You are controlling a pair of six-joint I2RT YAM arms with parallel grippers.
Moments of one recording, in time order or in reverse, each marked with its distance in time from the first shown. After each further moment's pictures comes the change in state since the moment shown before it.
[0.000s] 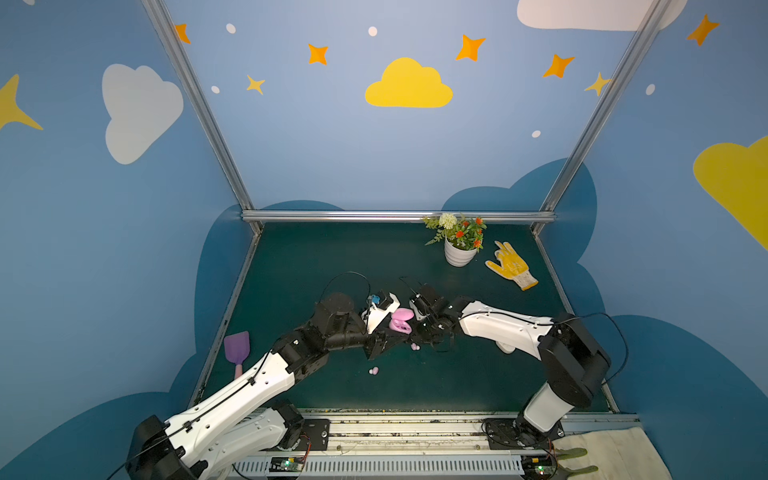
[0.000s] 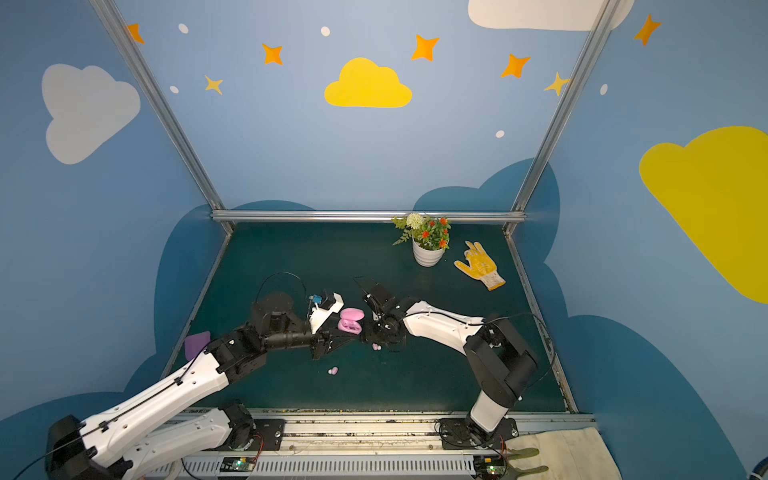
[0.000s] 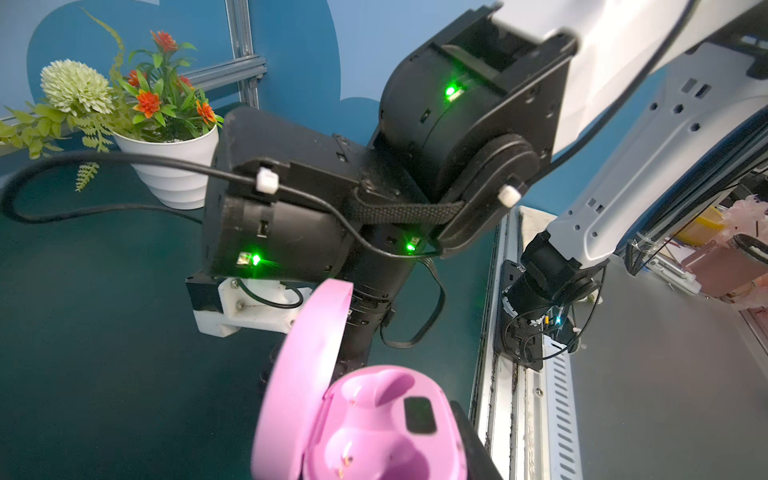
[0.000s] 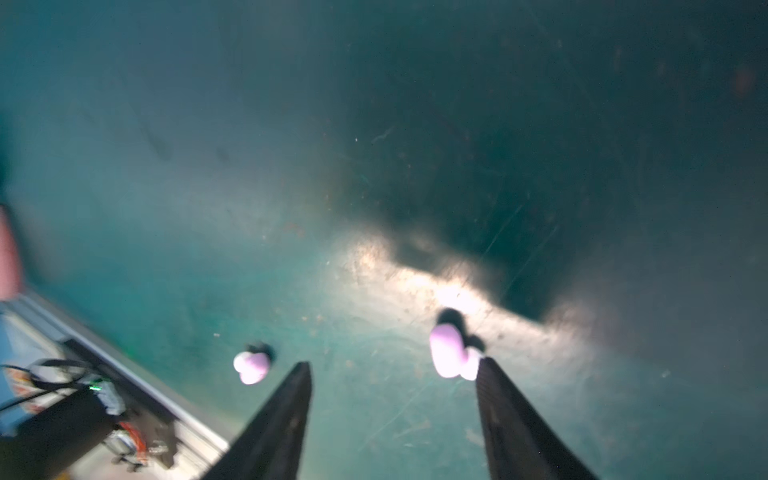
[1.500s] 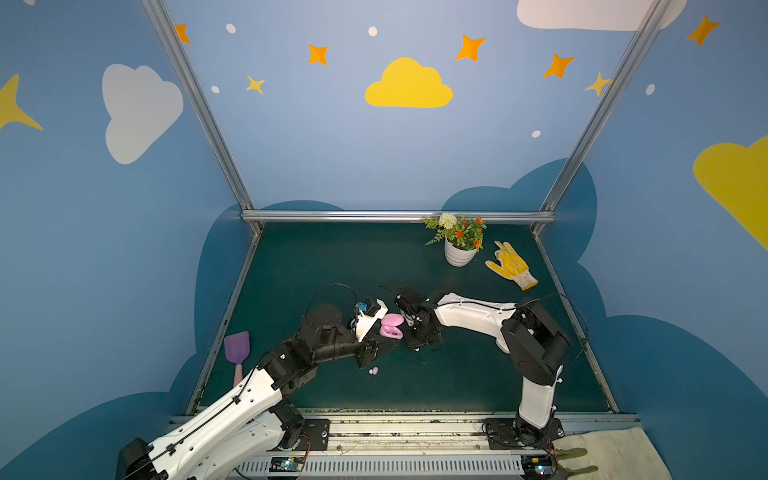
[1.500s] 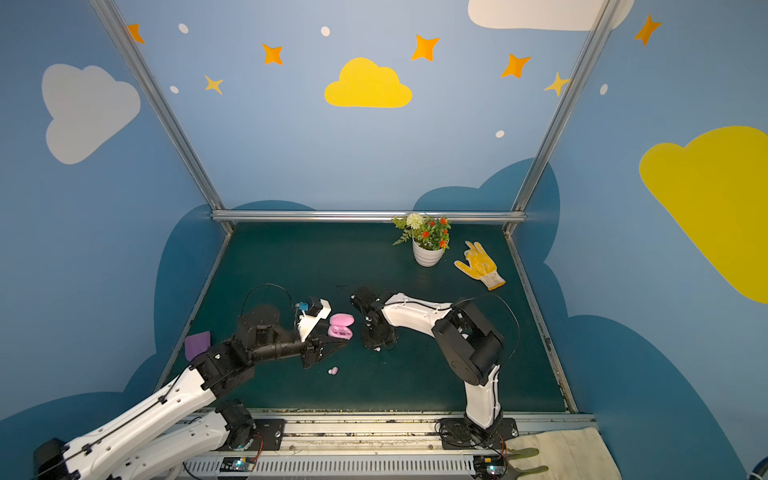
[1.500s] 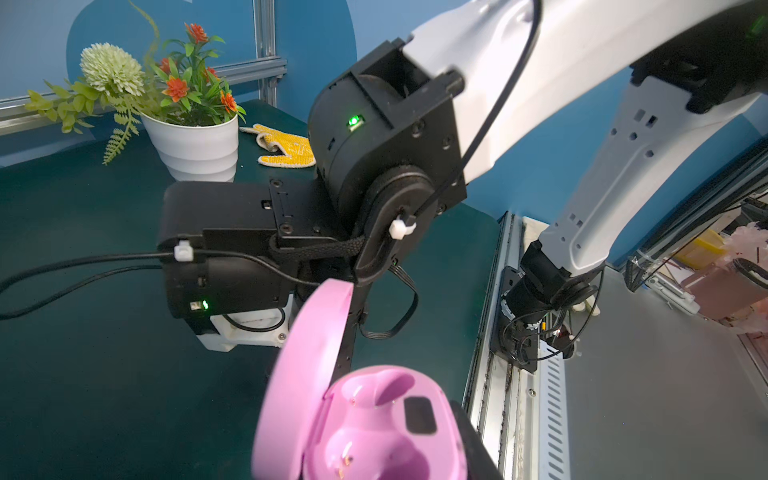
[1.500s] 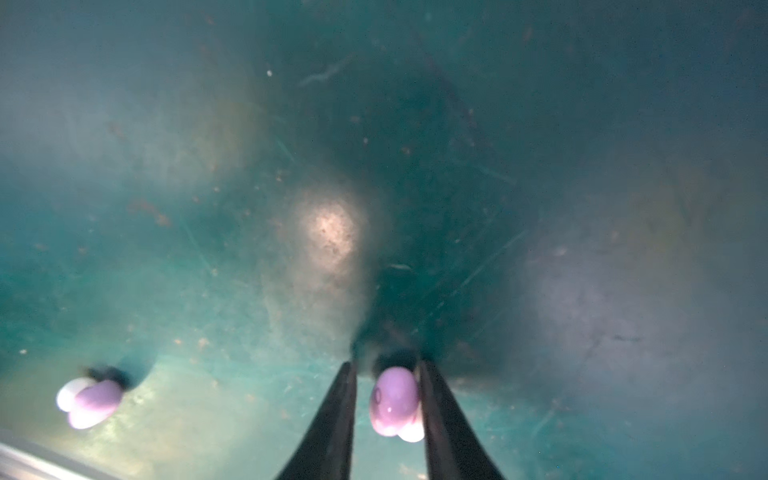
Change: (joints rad) left arm 0.000 -0.118 -0.079 -0.011 -0.038 -0.061; right arm 0.034 0.210 0.171 -0.224 0.082 -0.187
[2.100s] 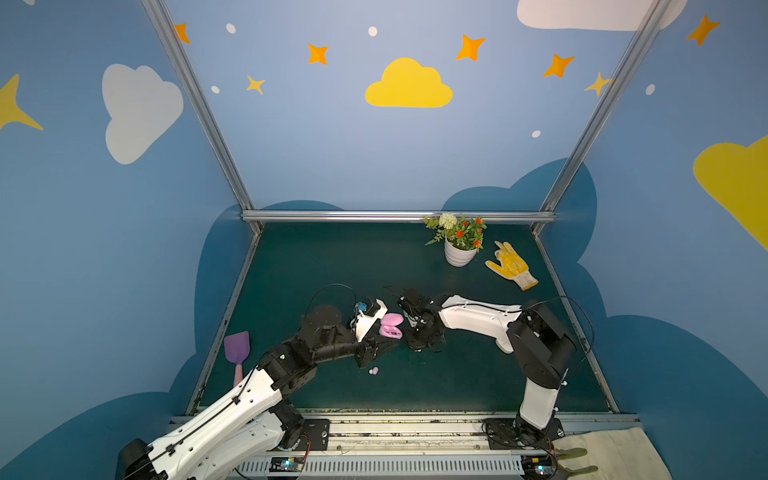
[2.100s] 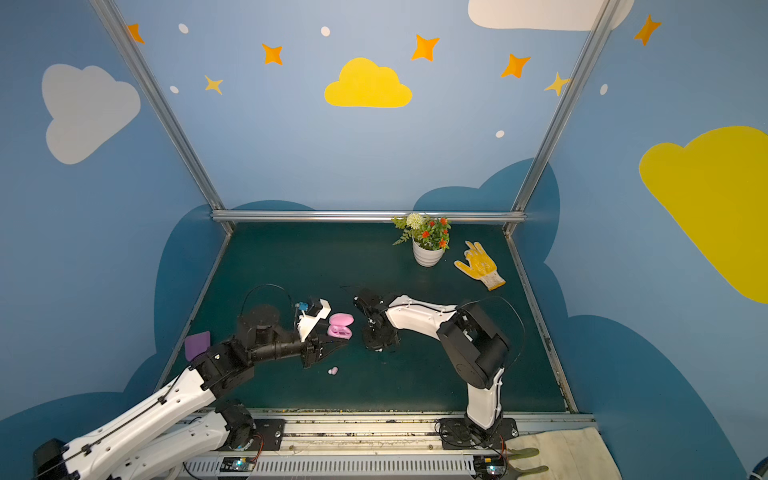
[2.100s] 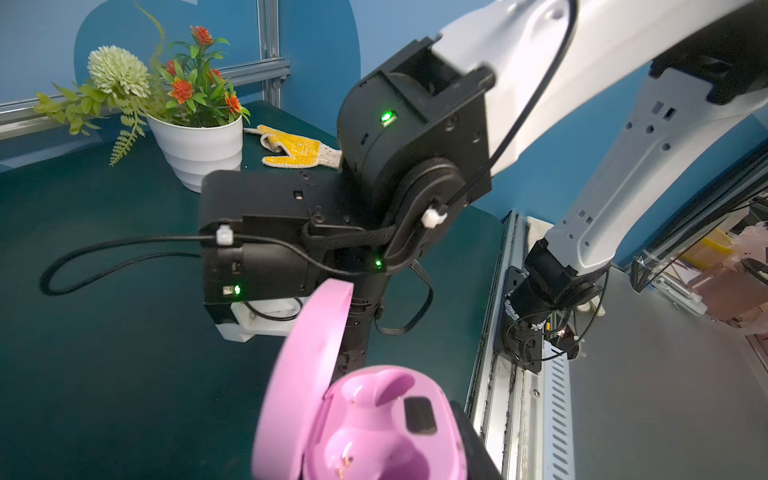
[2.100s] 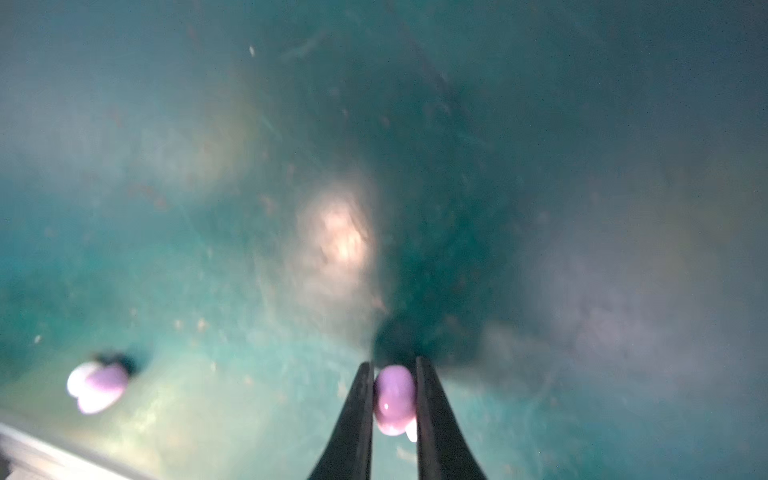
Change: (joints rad) left arm 0.000 0.001 0.000 0.002 -0.008 0.005; right arm -0.025 -0.087 -0.084 0.038 -0.022 0.030
